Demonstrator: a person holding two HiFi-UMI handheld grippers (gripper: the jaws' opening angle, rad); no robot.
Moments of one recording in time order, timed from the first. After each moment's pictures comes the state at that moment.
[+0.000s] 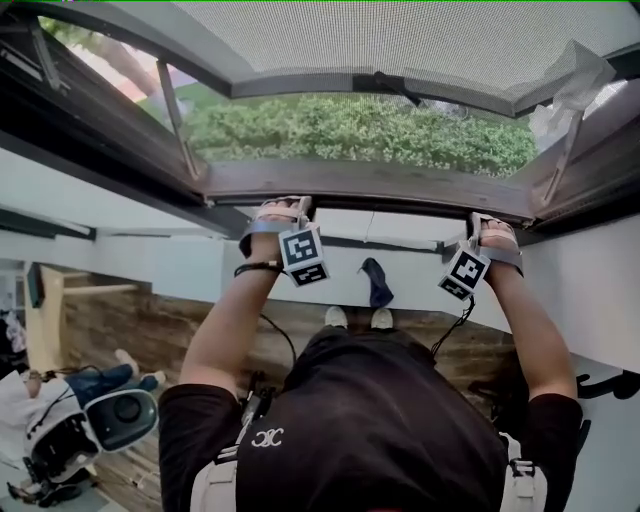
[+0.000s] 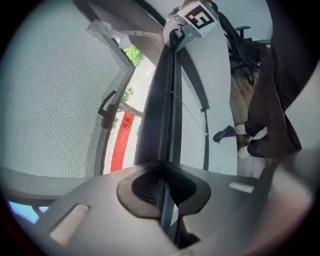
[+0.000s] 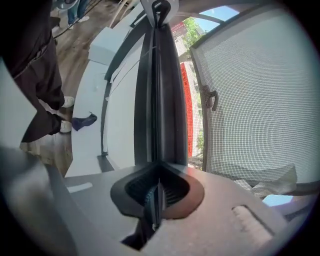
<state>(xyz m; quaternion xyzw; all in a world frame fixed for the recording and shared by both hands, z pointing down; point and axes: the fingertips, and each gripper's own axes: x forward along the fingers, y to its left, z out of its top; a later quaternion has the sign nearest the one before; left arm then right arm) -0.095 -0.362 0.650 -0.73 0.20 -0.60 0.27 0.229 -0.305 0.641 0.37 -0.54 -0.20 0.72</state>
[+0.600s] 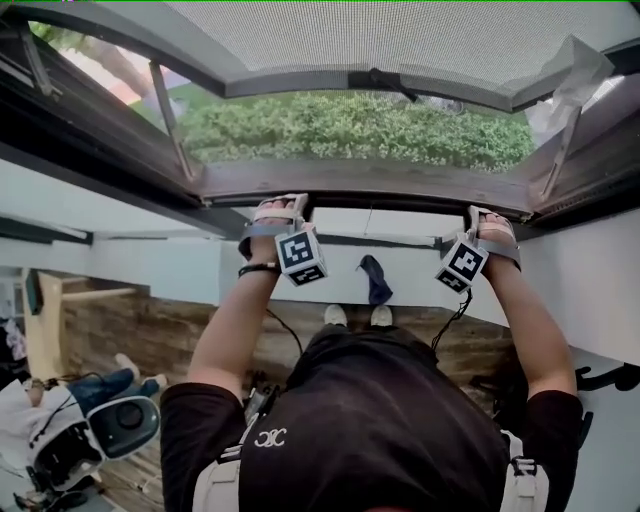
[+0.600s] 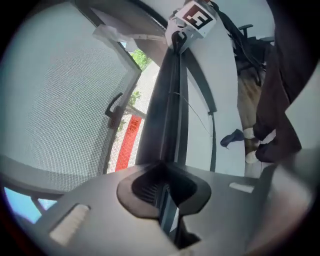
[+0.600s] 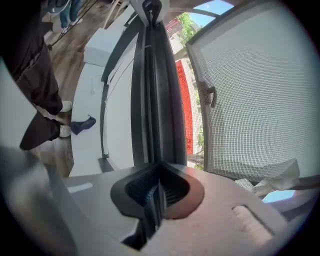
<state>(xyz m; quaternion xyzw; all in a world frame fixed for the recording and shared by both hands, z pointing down) -0.096 -0.372 0.655 -0.73 0.23 -0.57 0.28 0.228 -0.312 0.642 0.39 -0.54 -0.18 0.72</state>
